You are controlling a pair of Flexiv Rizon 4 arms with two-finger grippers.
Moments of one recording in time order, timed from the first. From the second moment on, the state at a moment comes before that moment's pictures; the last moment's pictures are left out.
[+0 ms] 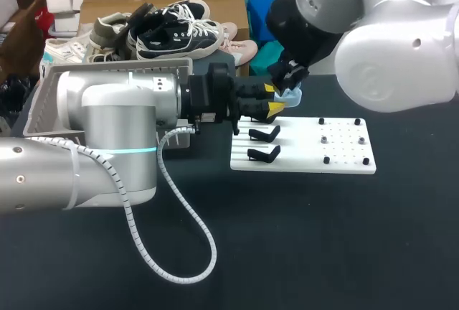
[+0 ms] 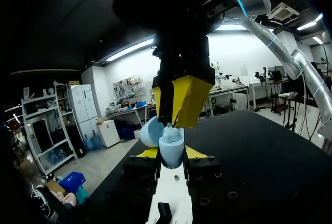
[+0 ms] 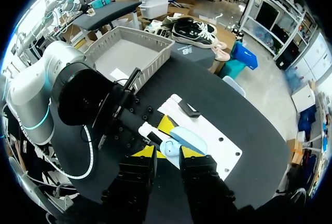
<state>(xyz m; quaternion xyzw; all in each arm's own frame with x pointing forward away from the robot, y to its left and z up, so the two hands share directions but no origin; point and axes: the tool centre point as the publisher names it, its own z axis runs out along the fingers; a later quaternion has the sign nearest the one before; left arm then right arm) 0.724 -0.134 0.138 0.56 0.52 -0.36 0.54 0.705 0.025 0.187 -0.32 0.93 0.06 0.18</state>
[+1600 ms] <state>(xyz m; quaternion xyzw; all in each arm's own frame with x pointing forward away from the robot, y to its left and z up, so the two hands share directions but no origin) 0.723 -0.135 0.137 0.56 0.52 -0.36 0.54 0.756 0.007 0.181 -0.18 0.96 0.04 0.22</state>
